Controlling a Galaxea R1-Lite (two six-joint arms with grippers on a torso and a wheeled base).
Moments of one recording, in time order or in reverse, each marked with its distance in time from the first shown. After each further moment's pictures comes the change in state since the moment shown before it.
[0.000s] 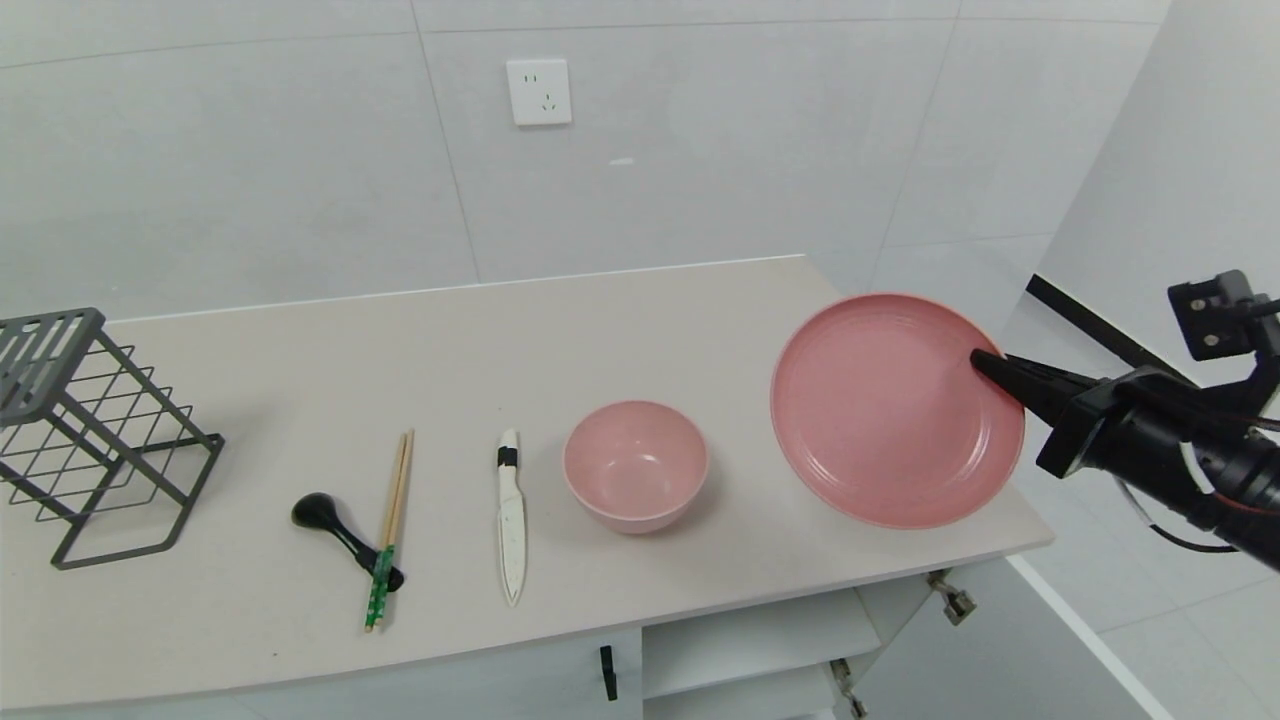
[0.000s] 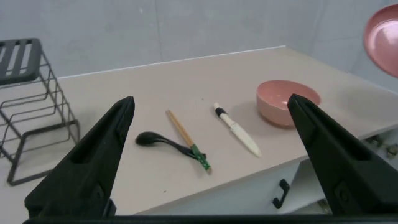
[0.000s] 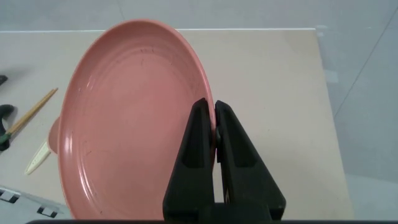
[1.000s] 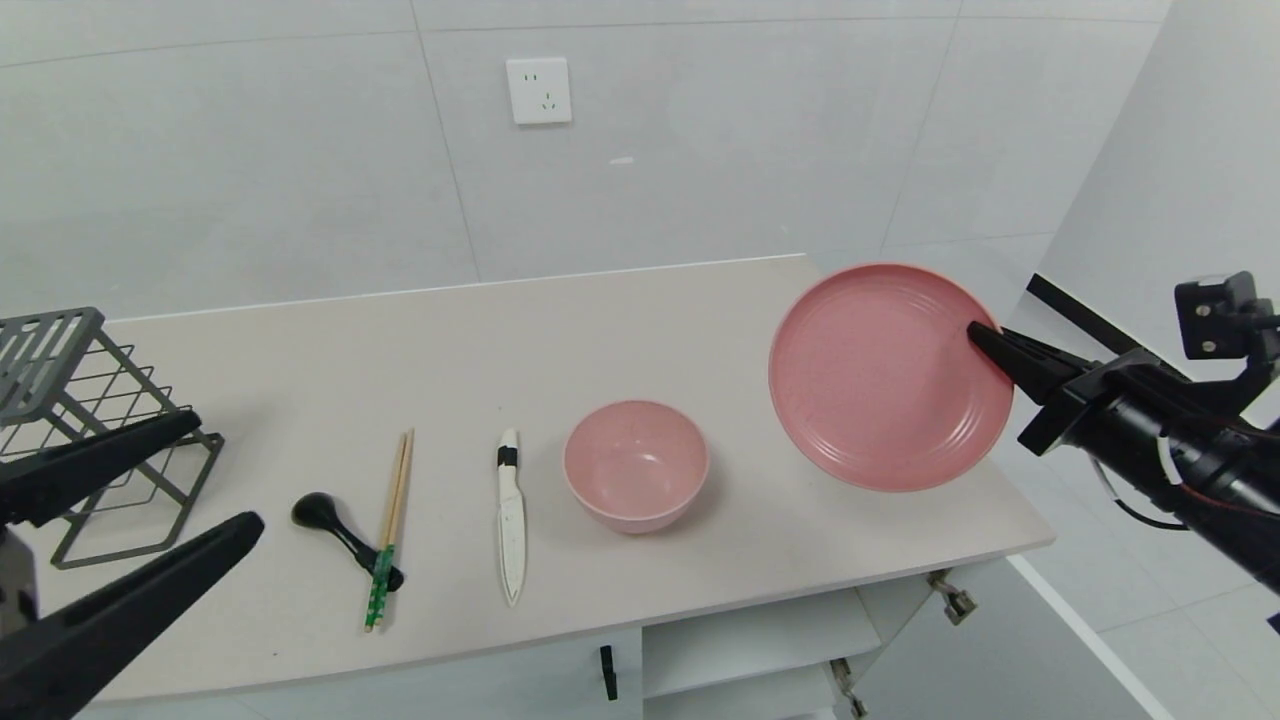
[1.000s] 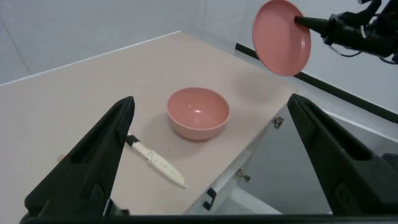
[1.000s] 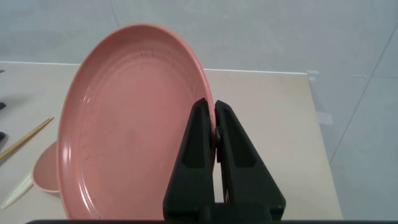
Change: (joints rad) left arm -0.193 0.734 -0.133 -0.469 -0.264 -0.055; right arm -0.022 0.160 0.055 -0.380 0.031 0.006
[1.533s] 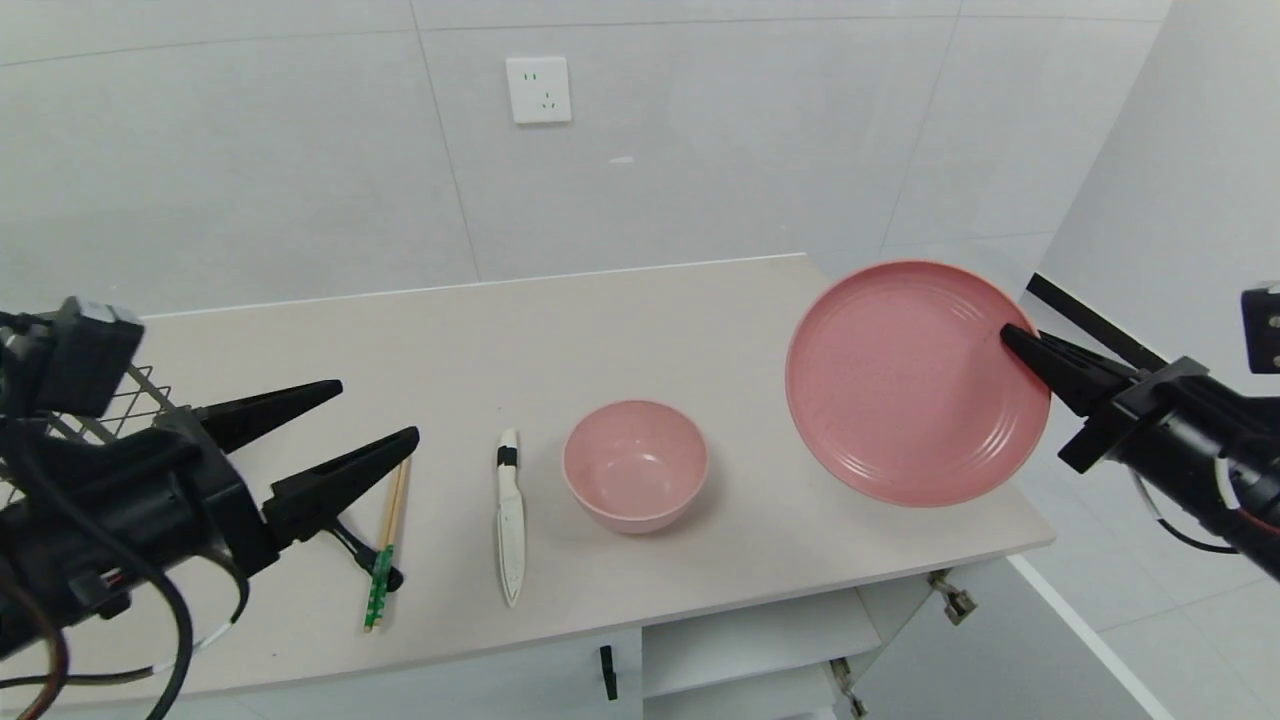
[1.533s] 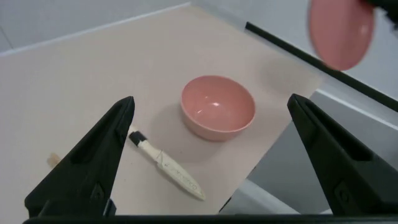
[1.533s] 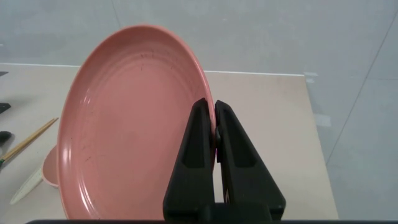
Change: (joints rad) left arm -0.001 0.407 -0.042 -0.209 0.046 0.017; right arm -0.004 -0.101 0.069 0.006 -0.003 0.000
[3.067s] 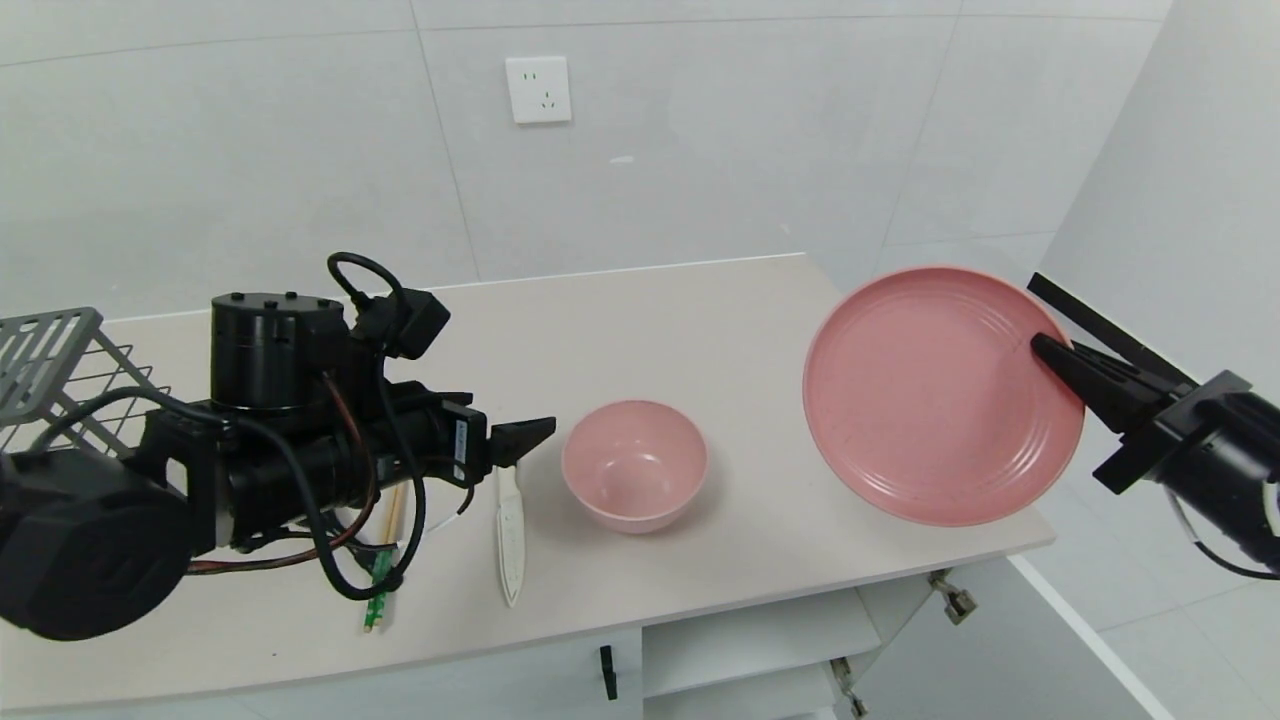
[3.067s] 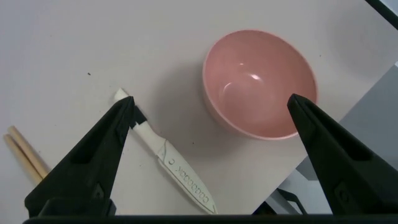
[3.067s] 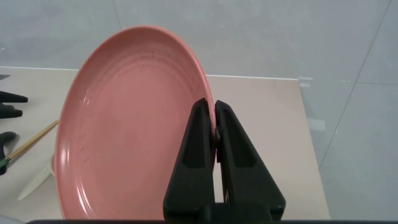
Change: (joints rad) left arm -0.201 0.410 -0.364 0.280 0.280 -0.007; right arm -0.011 -0.064 0.053 0.002 -0.001 -0.003
